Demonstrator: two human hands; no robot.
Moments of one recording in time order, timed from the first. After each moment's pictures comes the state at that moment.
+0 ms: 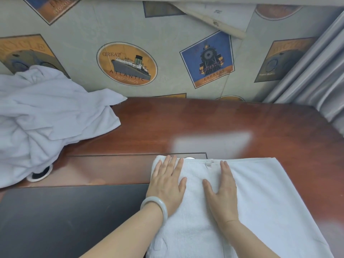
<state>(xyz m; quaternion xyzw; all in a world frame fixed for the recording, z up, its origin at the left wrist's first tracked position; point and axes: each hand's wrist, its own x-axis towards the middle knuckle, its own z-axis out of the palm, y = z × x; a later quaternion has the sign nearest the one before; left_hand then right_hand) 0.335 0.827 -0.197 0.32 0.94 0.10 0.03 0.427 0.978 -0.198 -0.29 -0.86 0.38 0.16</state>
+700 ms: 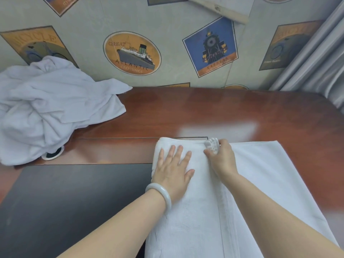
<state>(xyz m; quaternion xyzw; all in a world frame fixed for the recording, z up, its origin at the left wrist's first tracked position) 0.369 0.827 -0.183 0.33 0.94 0.05 0.03 0.390 1.003 -0.172 -0.35 -0.82 0.45 0.07</state>
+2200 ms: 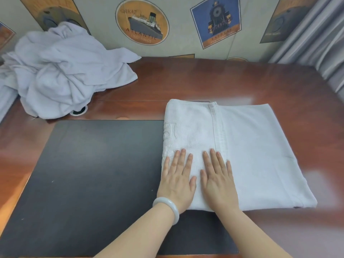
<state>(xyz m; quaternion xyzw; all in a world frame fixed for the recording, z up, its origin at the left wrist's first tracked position) 0.545 0.751 -0.199 0.30 0.95 0.05 0.05 0.597 0.891 -0.202 -0.17 -0.98 0.11 0.01</state>
